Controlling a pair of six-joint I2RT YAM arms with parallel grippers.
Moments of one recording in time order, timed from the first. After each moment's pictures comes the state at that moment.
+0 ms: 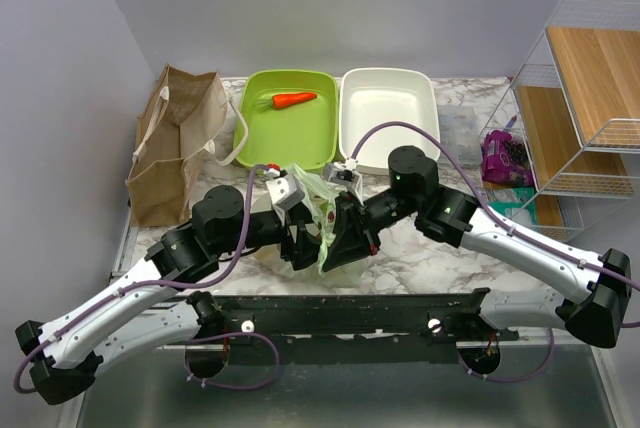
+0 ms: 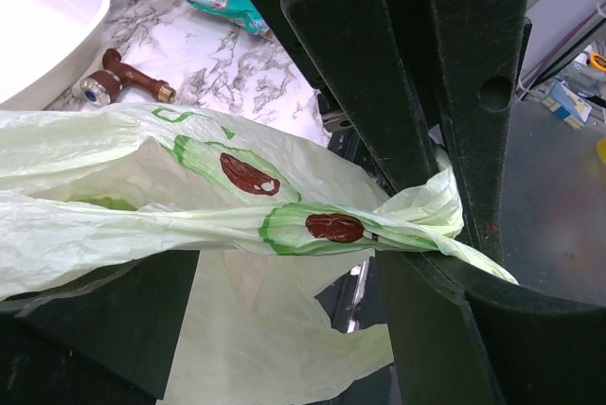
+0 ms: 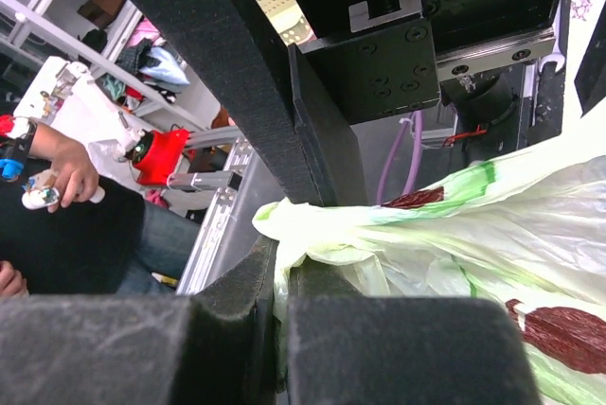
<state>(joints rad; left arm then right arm) -0.93 0.73 0.83 -0.27 0.40 -0.25 0.94 1.20 1.04 -0.04 -1.08 0.46</state>
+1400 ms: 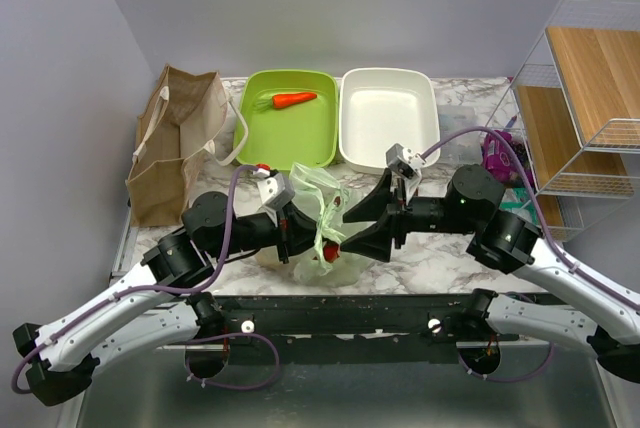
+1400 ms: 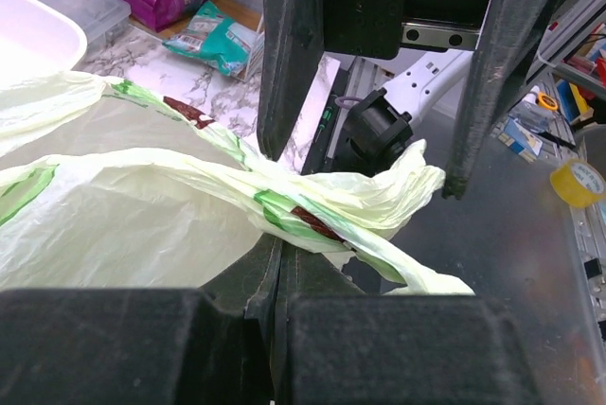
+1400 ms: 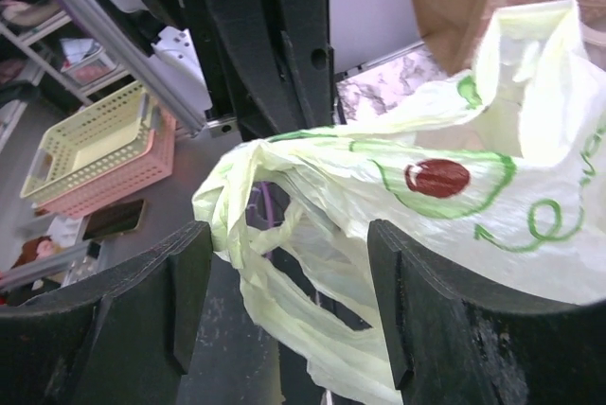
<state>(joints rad) -0.96 0.68 0.81 -0.17 0.39 -0.32 0.95 0.89 0.98 -0.14 -0.56 0.35</state>
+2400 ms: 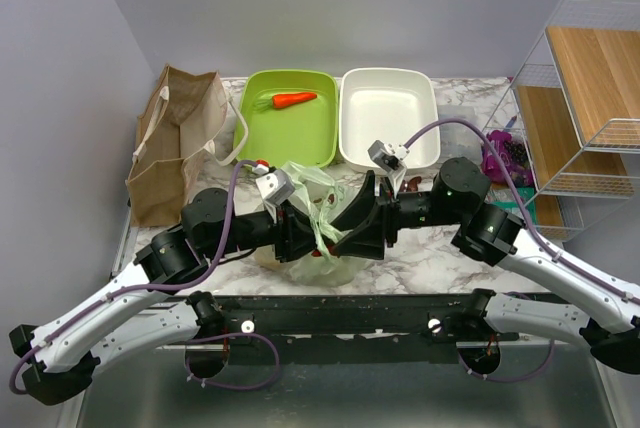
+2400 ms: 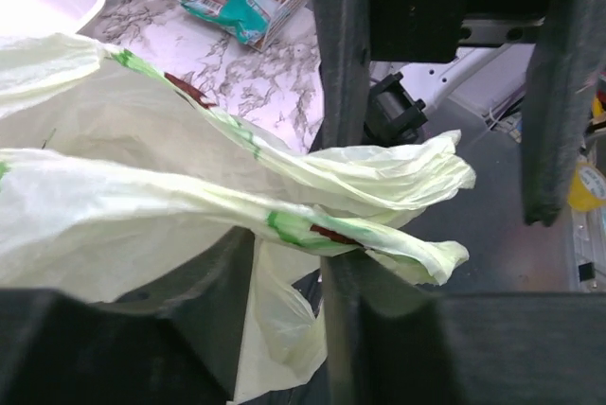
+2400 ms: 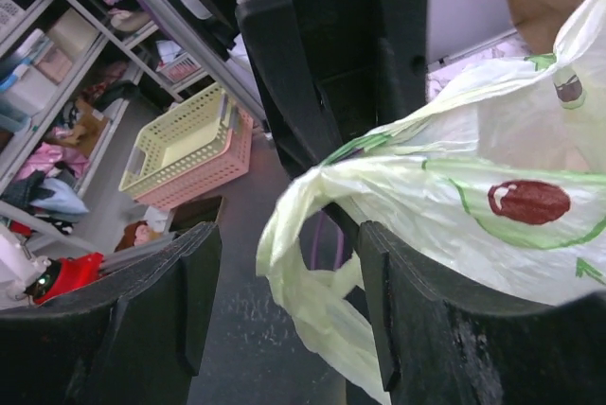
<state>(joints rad) -0.96 0.69 0.87 -0.31 0.34 -0.35 0.95 0.96 0.97 -0.02 -0.68 0.52</state>
